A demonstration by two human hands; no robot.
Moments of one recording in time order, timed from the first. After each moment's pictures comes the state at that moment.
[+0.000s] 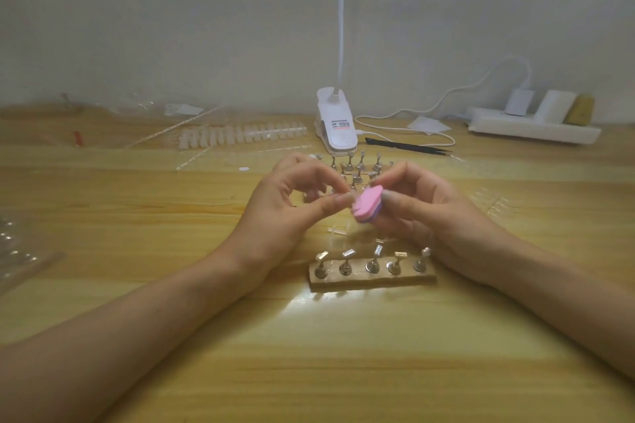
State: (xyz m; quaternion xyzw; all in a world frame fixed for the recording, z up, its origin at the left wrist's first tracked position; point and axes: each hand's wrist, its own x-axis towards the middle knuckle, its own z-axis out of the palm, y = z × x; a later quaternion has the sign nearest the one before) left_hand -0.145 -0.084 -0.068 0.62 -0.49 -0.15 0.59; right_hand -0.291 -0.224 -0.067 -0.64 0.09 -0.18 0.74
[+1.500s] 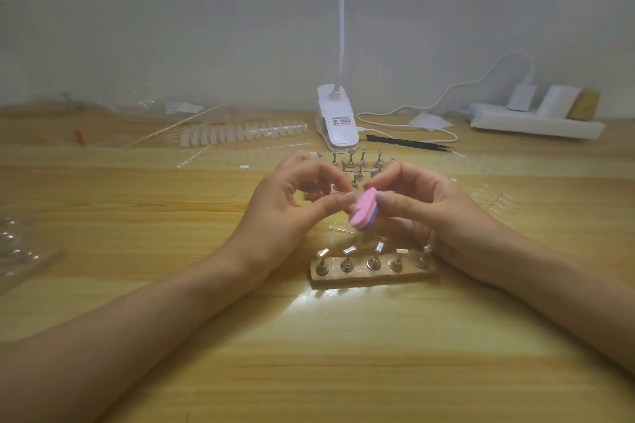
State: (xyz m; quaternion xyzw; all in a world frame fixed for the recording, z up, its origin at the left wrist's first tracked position) left_hand -0.146 -0.084 -0.070 0.62 -0.51 -0.14 0.58; right_hand -0.289 -0.225 -0.069 -0.65 0.10 -0.18 0.73
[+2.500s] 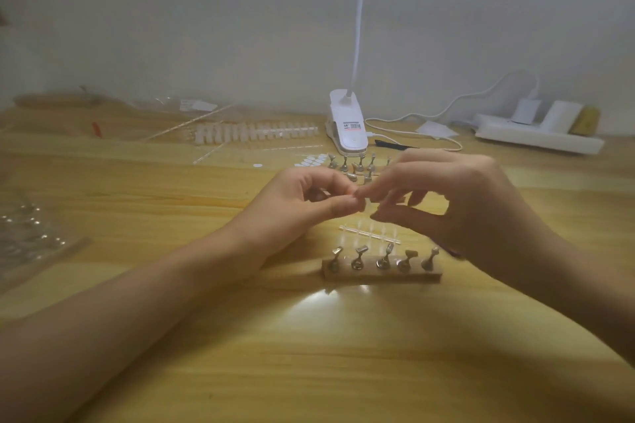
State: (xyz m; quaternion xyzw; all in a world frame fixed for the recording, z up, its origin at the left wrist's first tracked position) left_hand -0.137 -0.070 -0.056 0.60 -0.51 -0.29 0.54; right_hand -0.301 -0.202 -0.026 -0.94 -0.02 -0.29 0.16
